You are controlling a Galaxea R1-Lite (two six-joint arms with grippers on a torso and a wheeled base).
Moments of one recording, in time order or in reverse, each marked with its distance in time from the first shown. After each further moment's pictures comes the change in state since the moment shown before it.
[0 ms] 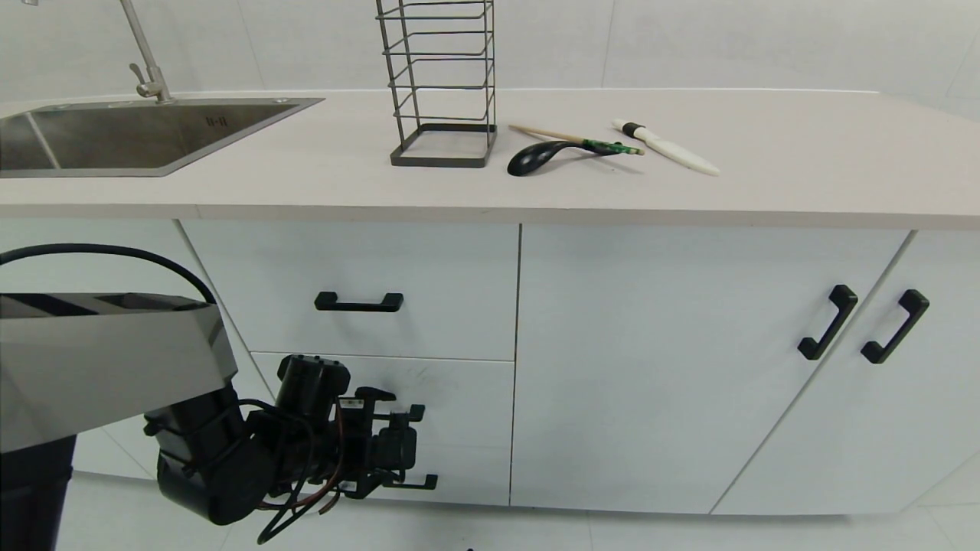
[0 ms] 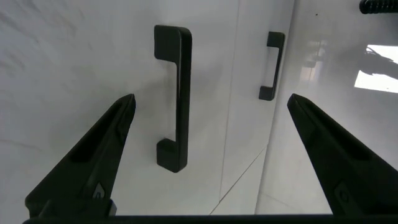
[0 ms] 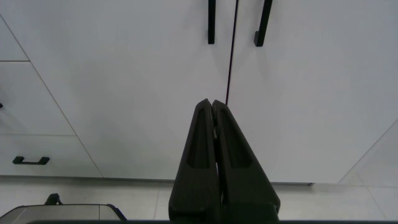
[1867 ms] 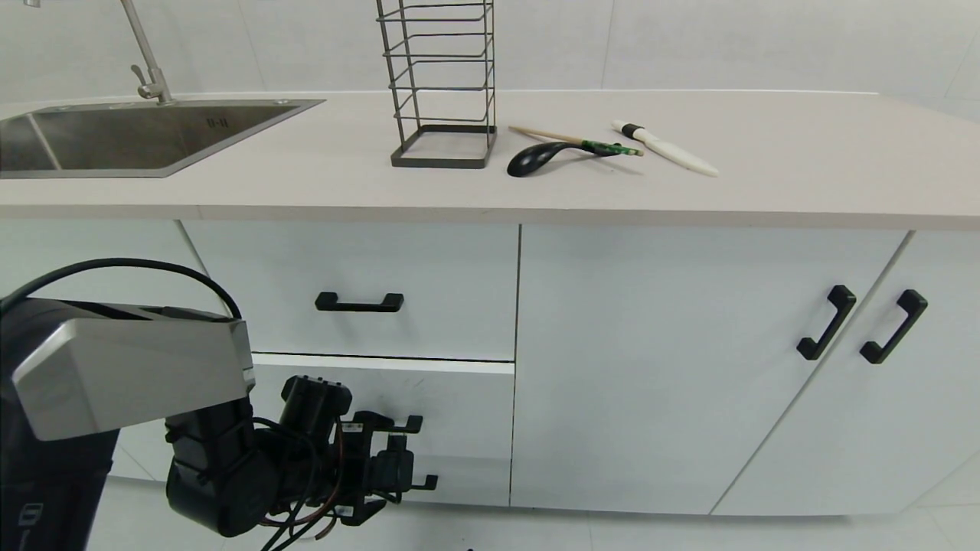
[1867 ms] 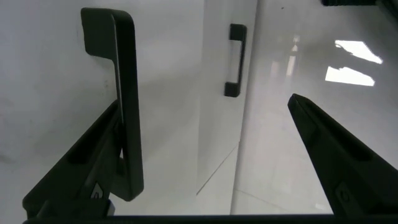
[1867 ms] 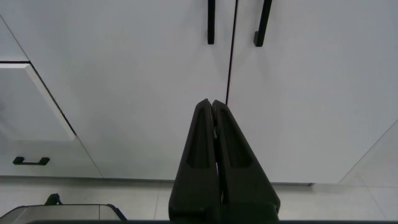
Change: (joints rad) left arm 0.008 0.099 0.028 -0.003 -0.035 -0.002; right arm 0.000 0.000 0.000 0.000 0.000 0.000
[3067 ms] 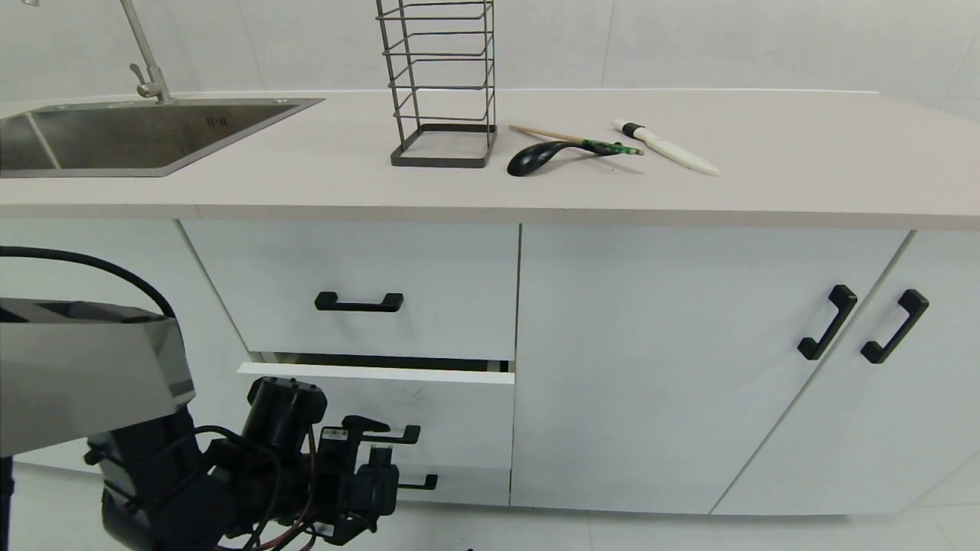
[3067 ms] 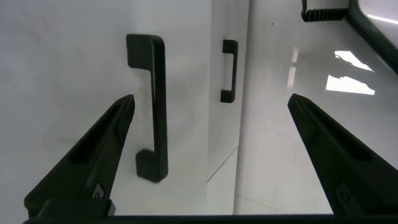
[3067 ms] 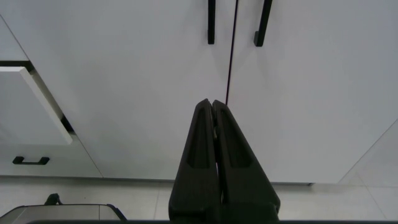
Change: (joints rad) left arm -0.027 -0.210 0.154 -0.005 -0.063 0.009; right arm 0.000 0.000 0.000 0.000 0.000 0.000
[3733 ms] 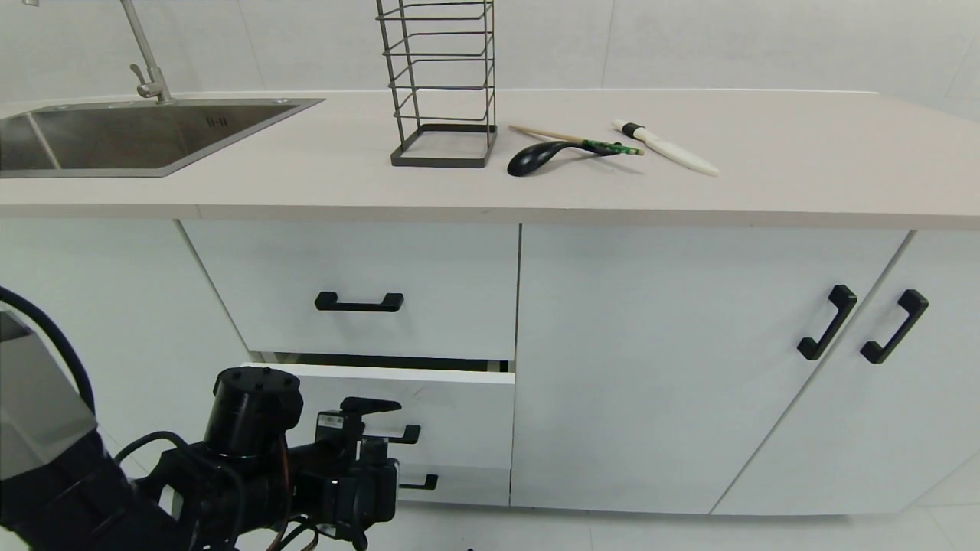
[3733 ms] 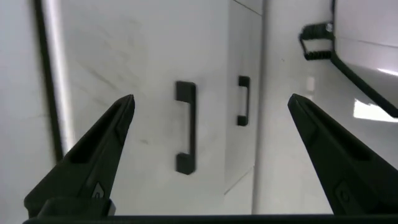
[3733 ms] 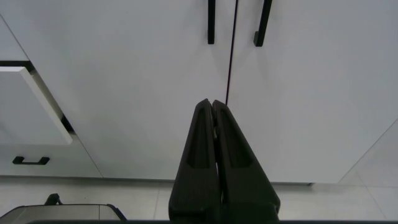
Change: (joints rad) left arm -0.103 -0.225 0.077 -0.057 -0.009 -0.099; right arm 0.000 0.000 0.000 0.000 0.000 0.000
